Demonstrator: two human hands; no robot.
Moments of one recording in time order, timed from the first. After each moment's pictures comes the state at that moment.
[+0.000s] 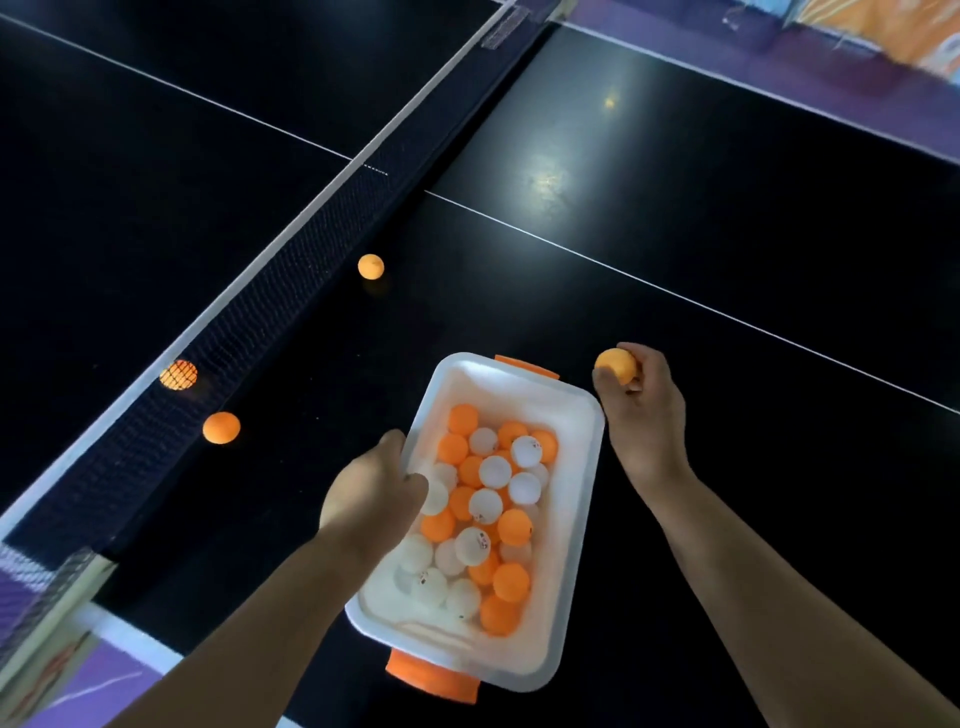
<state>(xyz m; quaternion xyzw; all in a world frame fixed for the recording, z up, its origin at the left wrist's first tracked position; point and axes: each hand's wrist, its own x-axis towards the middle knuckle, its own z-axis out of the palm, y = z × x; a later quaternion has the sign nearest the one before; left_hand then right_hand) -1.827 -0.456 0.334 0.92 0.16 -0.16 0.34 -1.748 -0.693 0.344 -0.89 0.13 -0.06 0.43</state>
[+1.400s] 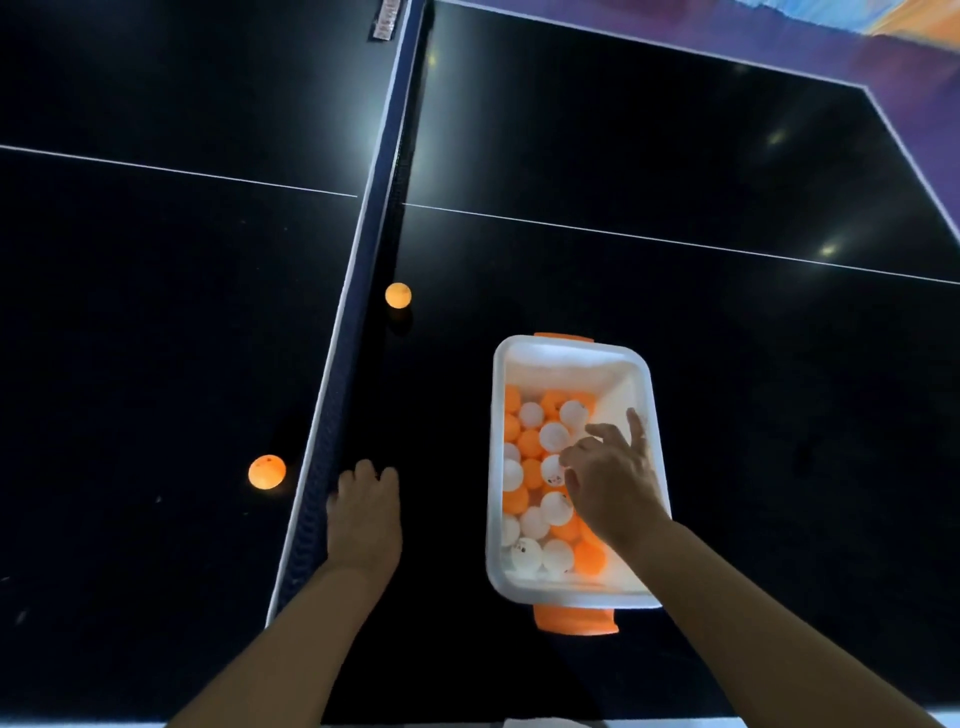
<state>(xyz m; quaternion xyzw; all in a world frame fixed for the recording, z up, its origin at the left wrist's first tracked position) -1.780 -0.241 0.282 0.95 -0.11 -0.24 0.13 -1.829 -0.486 0.325 -1.00 0.04 0.06 -0.06</state>
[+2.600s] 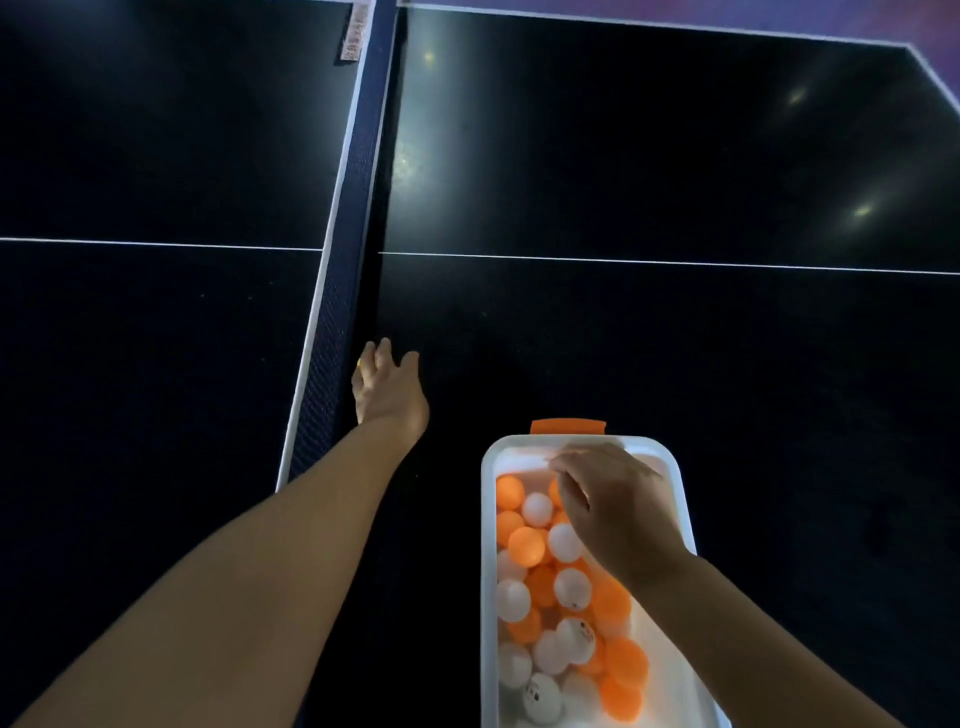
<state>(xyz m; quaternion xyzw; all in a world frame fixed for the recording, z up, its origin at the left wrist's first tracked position) -1.551 -0.357 0.267 0.97 -0.07 -0.20 0.11 -1.733 -0.528 0.315 -0.98 0.03 -0.07 0.20</state>
